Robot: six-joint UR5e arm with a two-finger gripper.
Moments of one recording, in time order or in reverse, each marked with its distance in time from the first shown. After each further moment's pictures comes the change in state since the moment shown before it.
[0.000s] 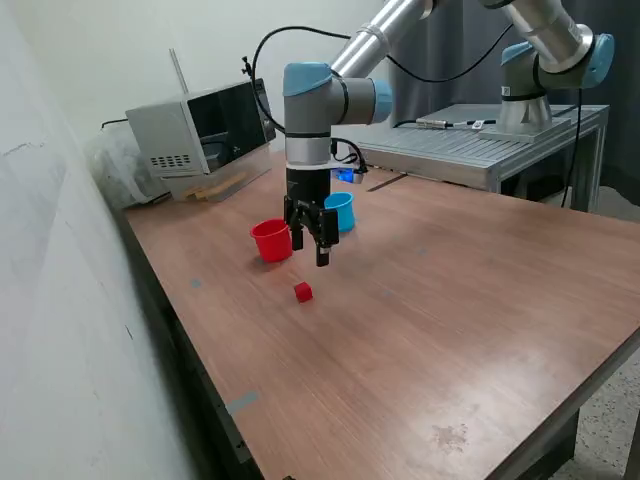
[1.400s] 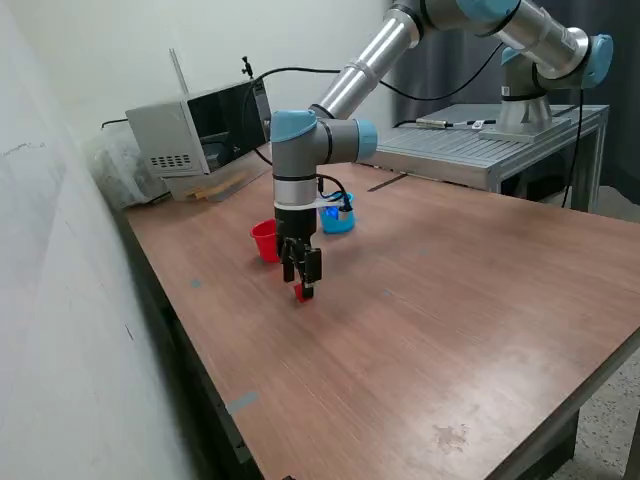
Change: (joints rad) arm -0.030 0.132 -0.099 -0.023 -0.005 0.004
